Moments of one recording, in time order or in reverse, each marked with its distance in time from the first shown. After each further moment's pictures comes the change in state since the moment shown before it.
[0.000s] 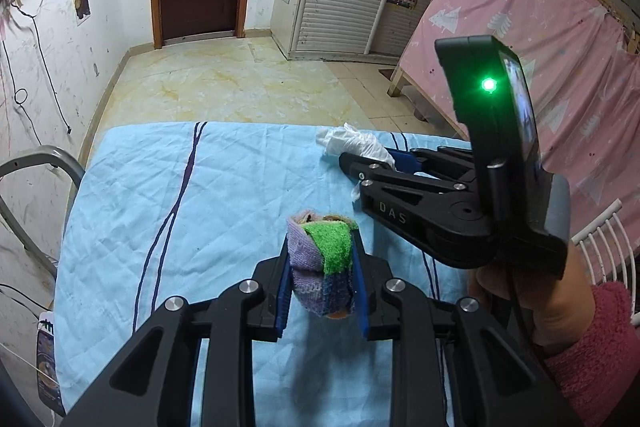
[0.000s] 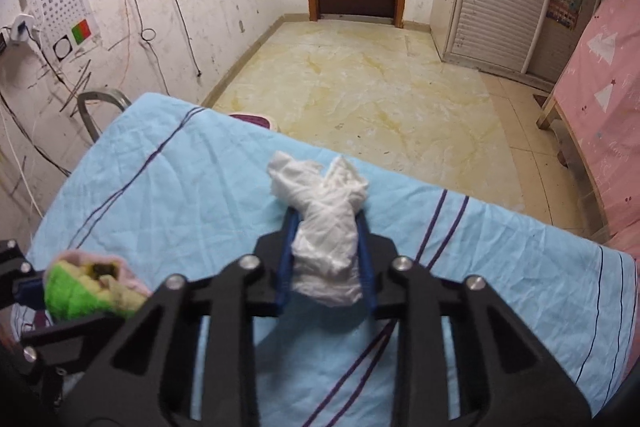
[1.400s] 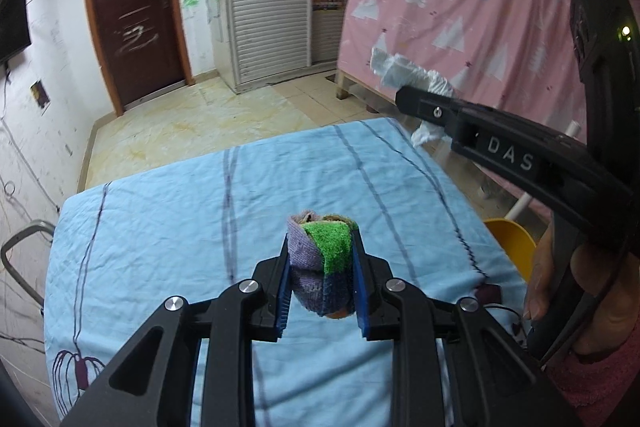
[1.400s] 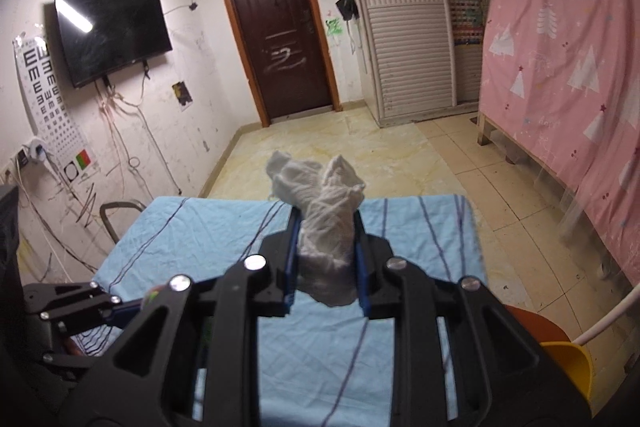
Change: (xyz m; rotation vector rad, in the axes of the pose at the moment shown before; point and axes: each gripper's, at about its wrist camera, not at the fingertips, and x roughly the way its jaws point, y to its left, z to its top) left arm -0.055 -0.195 -0.044 0.292 -0.061 -0.014; right arm -0.230 -0.123 -0.119 0.285 -0.390 -0.066
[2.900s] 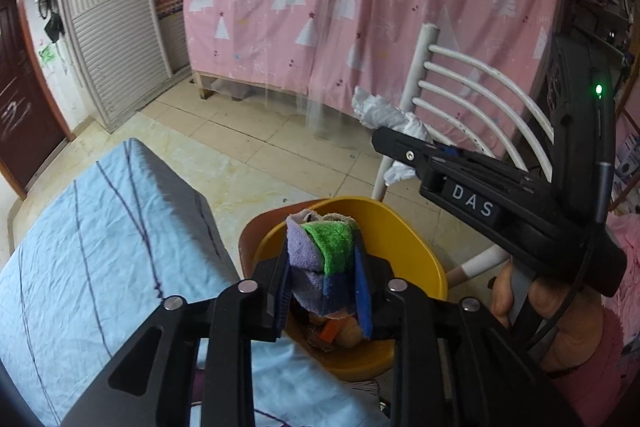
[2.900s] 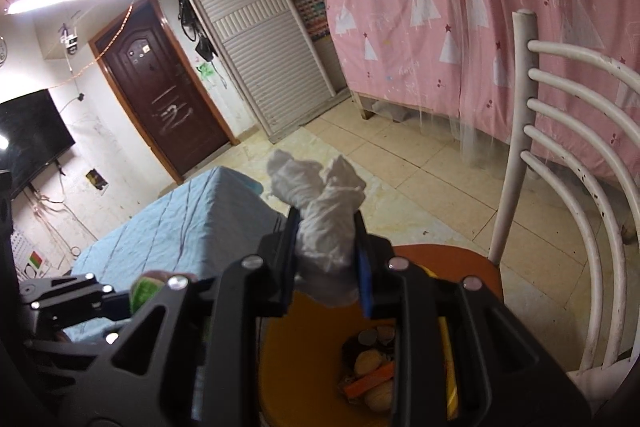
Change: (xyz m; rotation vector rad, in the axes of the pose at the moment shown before) left arm 0.071 -0.260 -0.006 0.355 0.085 -0.305; right arm -0.123 -0.225 -0.123 0.389 -0.084 -0.270
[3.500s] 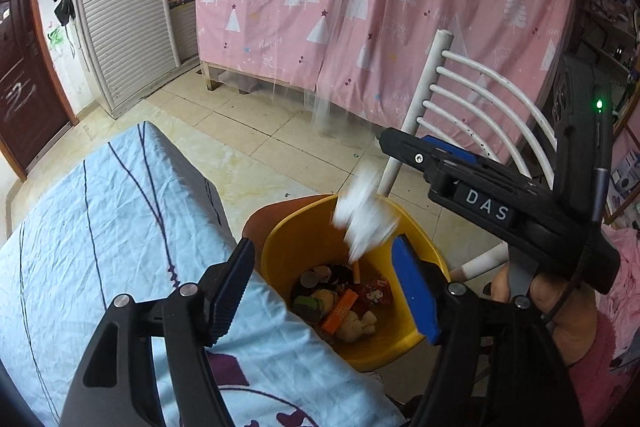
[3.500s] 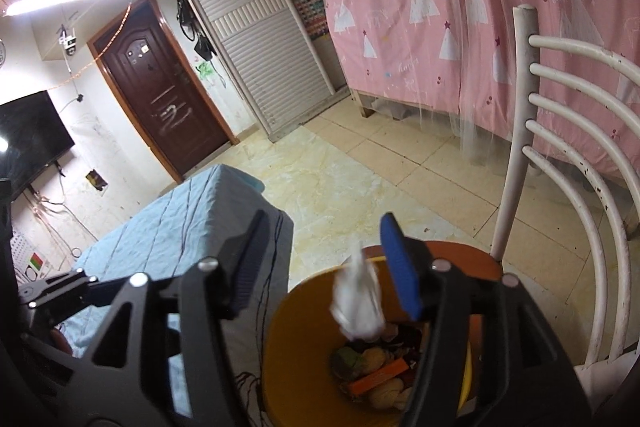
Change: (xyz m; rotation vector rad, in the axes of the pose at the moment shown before) left arm -0.013 0.021 -0.007 -0.067 -0.010 0.004; right arm 0.003 0.006 -0.001 0.007 0.004 0.000
